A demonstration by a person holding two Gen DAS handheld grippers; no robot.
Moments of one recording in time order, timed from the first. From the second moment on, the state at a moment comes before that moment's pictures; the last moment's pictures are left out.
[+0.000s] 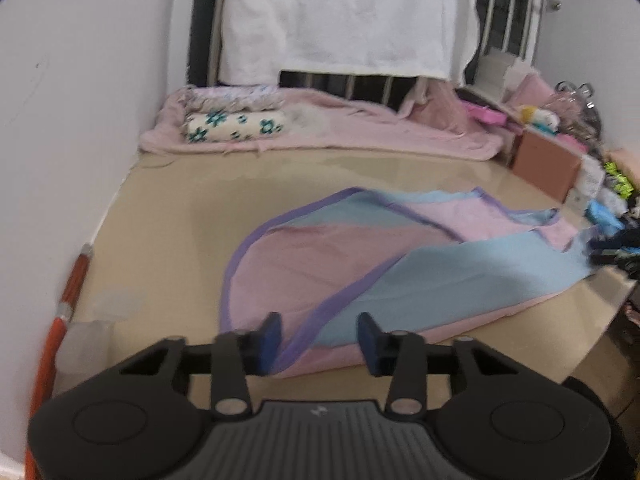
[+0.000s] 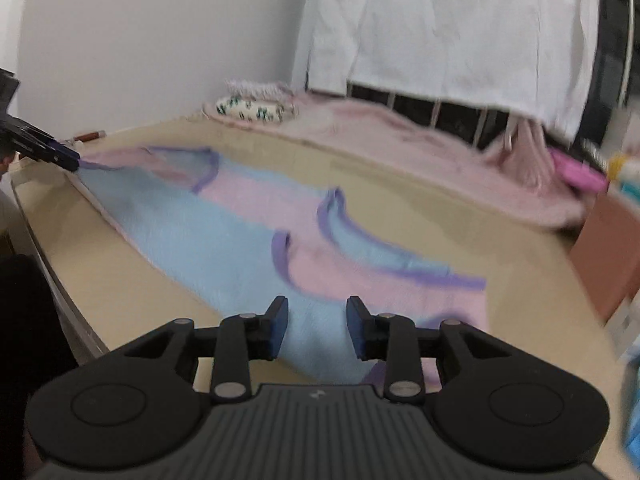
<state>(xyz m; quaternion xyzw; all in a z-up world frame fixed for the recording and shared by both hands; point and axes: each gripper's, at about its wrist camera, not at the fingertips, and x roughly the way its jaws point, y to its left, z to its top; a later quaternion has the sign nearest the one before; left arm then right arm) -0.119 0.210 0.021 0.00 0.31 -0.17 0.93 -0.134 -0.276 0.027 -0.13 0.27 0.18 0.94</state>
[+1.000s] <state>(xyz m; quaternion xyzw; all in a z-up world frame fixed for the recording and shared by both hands) 0.084 0.050 0.017 0.14 0.37 -0.18 0.90 0.096 -0.236 0.028 -0.03 0.40 0.16 0.90</state>
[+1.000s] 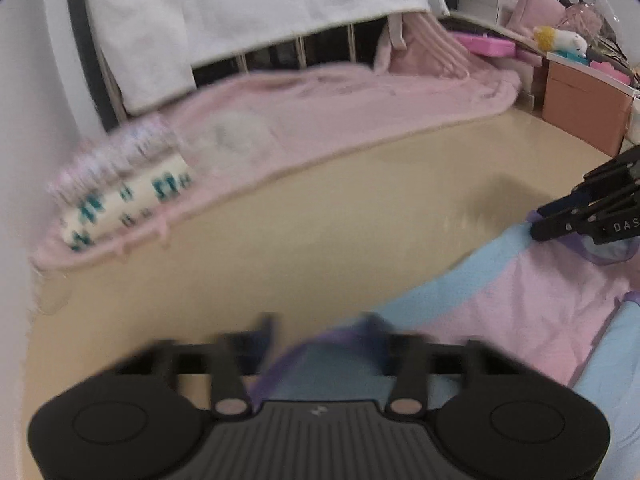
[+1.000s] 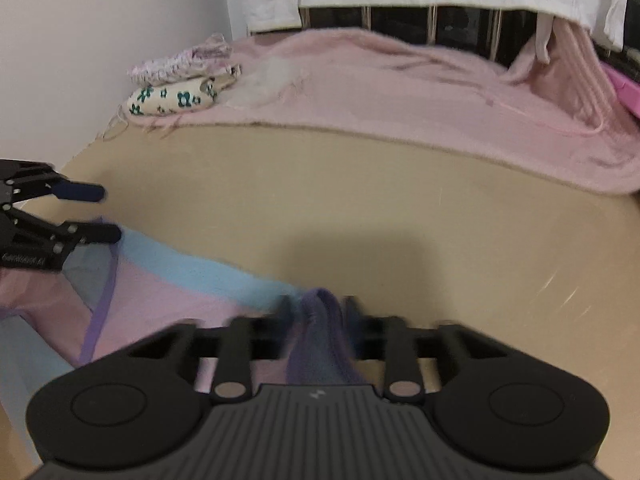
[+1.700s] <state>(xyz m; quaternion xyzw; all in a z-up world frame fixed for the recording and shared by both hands) -0.095 0.079 0.024 0.16 0.30 -0.11 0.94 -0.102 -0.191 0.045 -0.23 0.30 0.27 0.88</state>
